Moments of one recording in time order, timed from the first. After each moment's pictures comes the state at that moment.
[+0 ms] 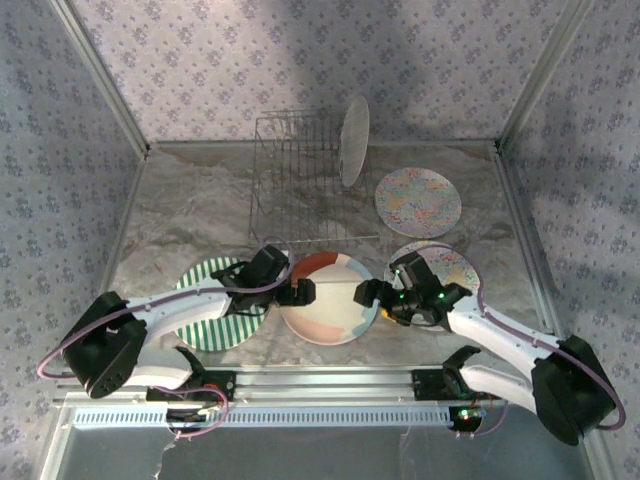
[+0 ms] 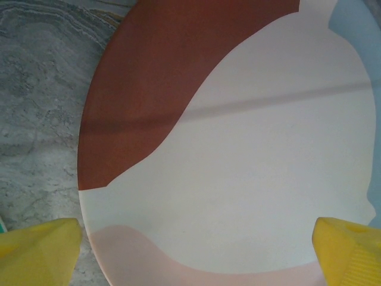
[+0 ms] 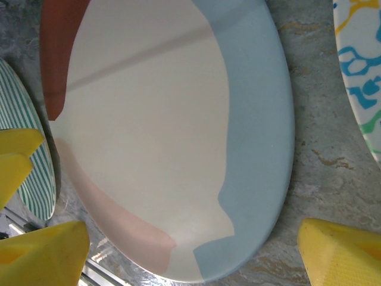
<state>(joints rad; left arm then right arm) -0.81 1.32 0.62 -0.28 0.08 -0.76 0.60 1.04 0.44 -0.34 -0.35 0.93</state>
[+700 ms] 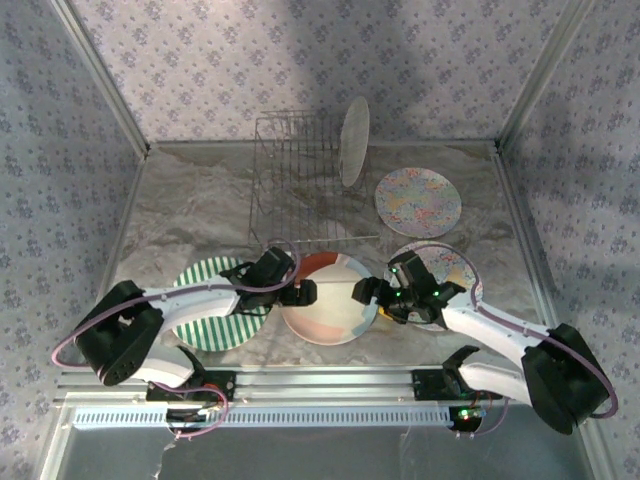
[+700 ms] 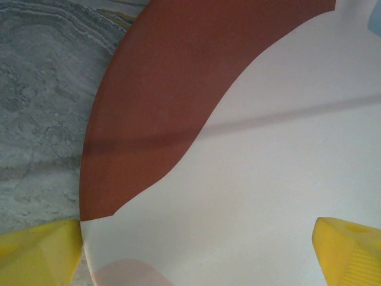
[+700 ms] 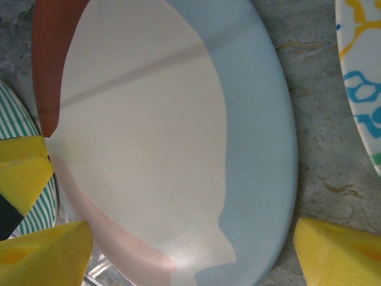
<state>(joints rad) -0.82 1.41 0.62 -0.21 0.04 -0.76 0.60 1.11 0.43 -0.27 -0.33 0.97</state>
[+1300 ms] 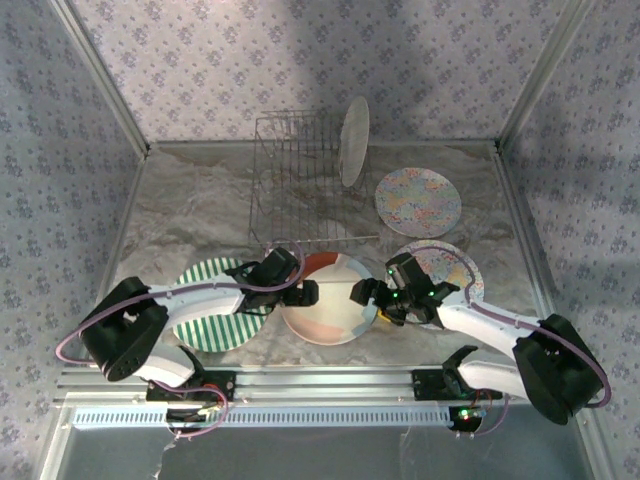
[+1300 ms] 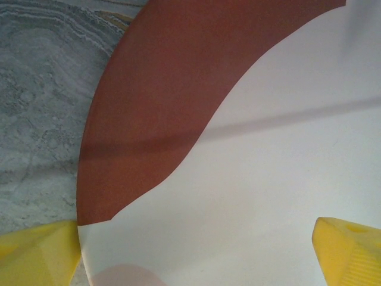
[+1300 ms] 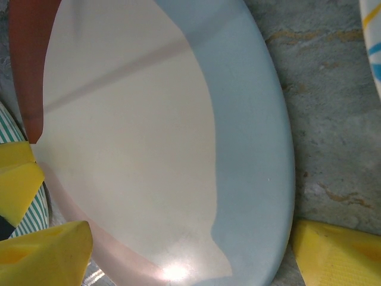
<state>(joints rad) -0.85 1.44 0.65 -0.24 0.00 -0.76 0.62 1.17 0.42 -0.21 -0.31 1.00</state>
